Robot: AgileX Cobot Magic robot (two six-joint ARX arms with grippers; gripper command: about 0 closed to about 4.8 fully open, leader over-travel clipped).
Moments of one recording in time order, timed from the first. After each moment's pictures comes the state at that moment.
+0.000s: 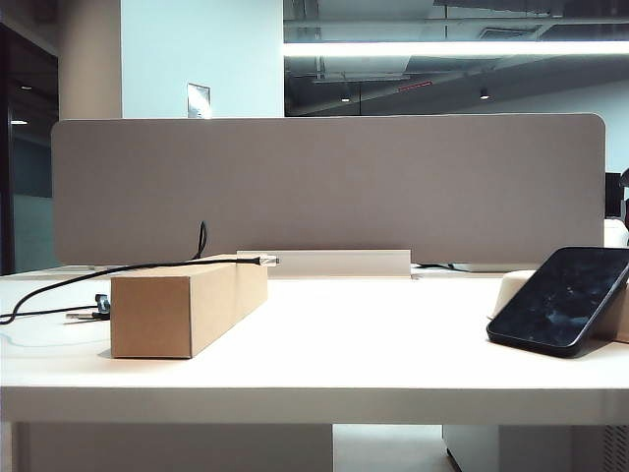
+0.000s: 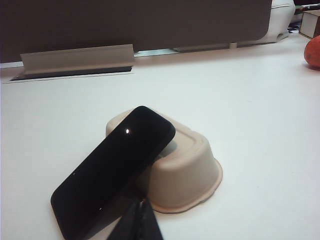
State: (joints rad) left arm 0.01 0.00 0.00 -0.06 -0.11 0.05; right arm -0.03 0.00 0.01 -0.09 -0.02 0.08
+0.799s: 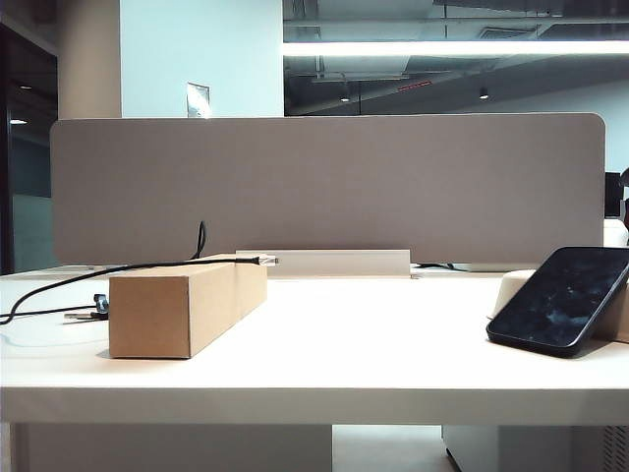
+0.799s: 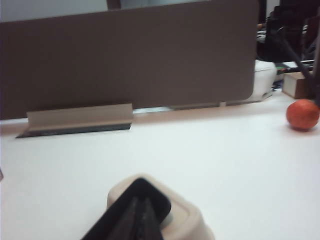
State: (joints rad) left arm 0.01 0.02 0.13 0.03 0.04 0.00; right arm -0.02 0.00 0.14 -0.03 0.02 0.08
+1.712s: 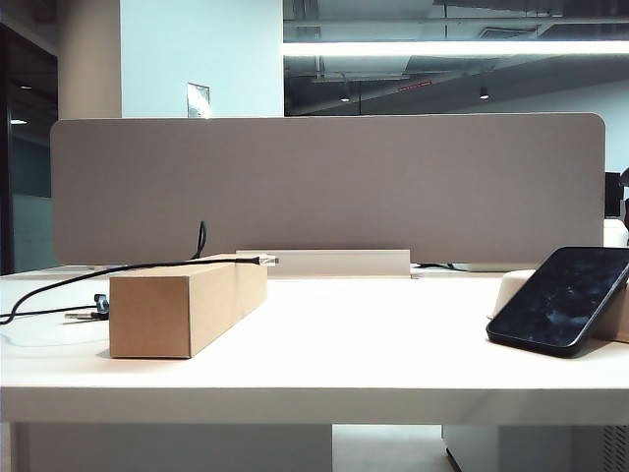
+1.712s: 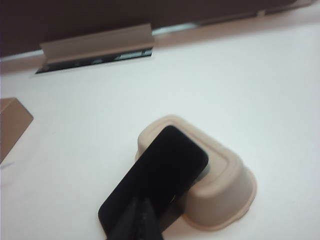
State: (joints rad) left arm 0.01 0.72 0.58 0.04 0.18 0.03; right arm -0.02 0.53 0.44 -0.20 -0.11 0.18
